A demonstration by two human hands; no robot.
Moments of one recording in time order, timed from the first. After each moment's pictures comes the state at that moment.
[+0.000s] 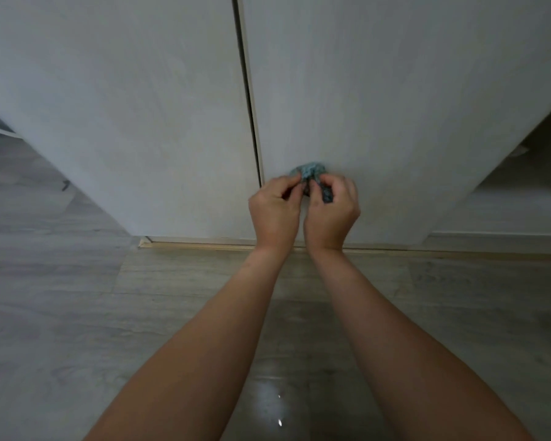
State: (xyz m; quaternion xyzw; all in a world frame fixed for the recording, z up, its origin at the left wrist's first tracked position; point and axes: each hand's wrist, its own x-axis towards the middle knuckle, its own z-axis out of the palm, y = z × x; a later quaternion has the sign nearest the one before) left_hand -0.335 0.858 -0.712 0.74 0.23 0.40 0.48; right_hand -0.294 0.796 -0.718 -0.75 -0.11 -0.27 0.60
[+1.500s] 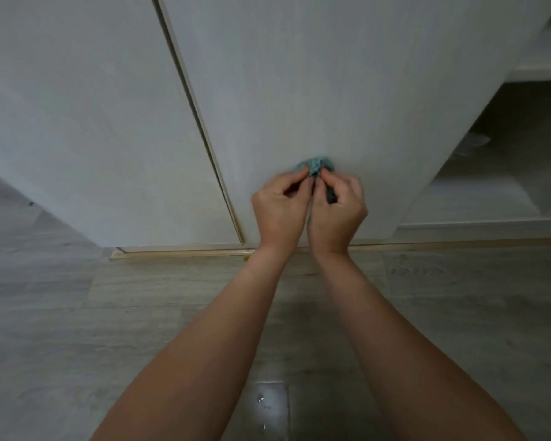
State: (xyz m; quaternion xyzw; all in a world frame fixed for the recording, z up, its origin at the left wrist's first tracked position) left_hand -0.298 0.799 -0.703 0.71 0.19 0.40 0.54; right_hand -0.263 0.739 -0.713 -0.72 -0.09 -0.30 0.62
